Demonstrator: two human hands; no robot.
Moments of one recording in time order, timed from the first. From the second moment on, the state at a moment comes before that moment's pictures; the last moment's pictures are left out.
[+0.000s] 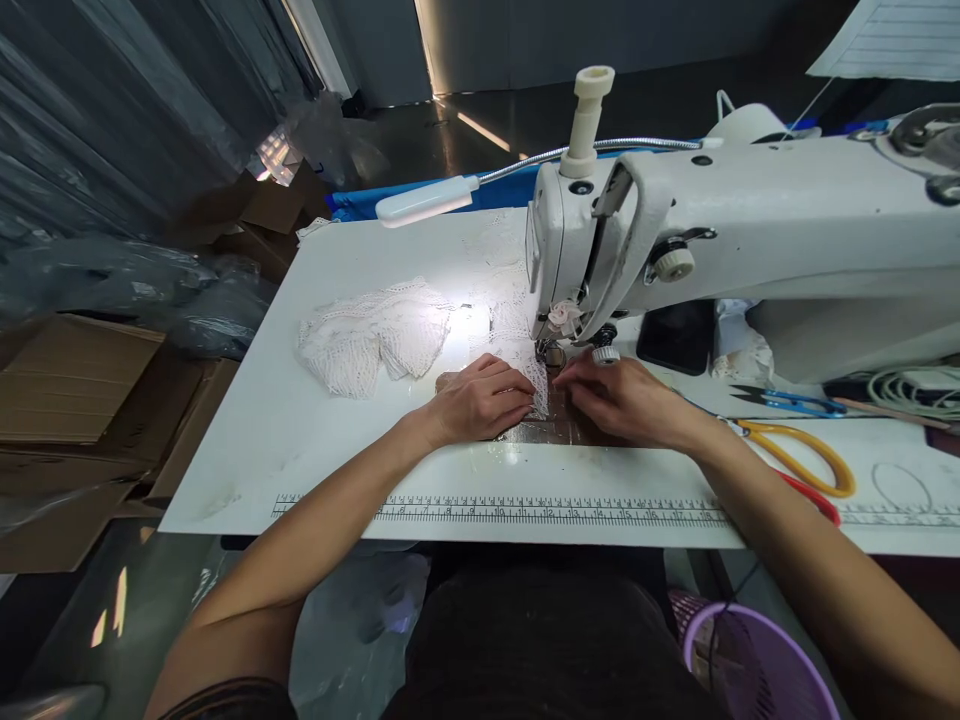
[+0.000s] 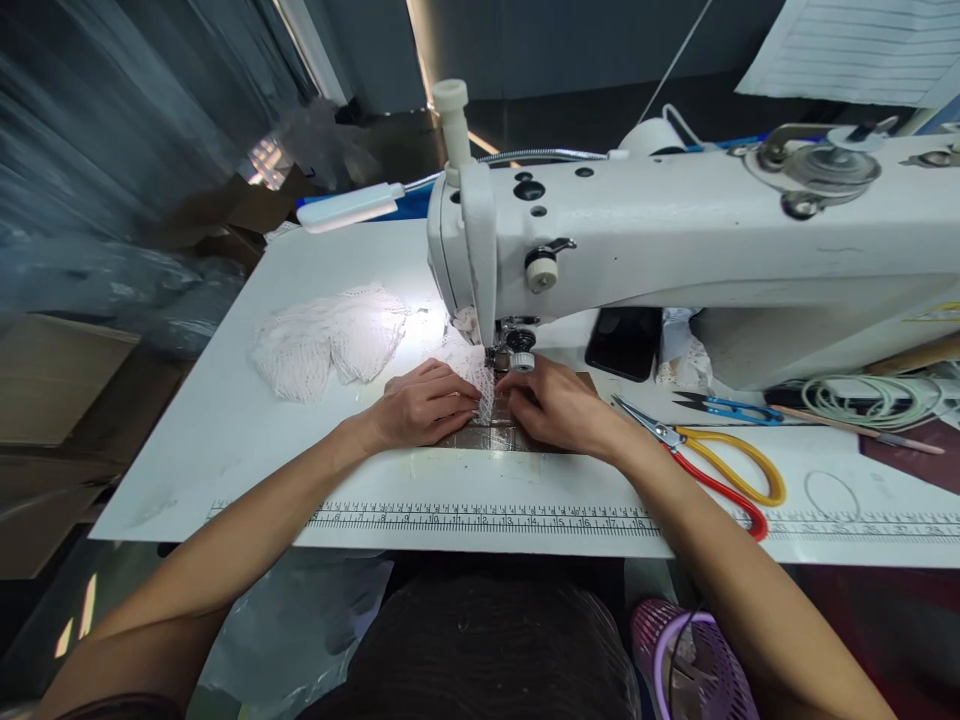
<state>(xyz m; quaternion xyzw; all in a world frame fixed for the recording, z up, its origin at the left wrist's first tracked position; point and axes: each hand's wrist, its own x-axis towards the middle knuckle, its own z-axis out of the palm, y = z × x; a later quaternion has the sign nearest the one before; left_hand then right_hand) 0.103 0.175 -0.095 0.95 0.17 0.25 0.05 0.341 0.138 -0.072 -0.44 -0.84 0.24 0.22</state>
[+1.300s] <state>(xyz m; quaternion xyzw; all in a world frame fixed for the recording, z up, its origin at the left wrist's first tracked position) 0.098 0.175 -0.081 0.98 0.13 0.14 0.03 0.337 0.135 -0.096 -0.44 -0.88 0.04 0.19</state>
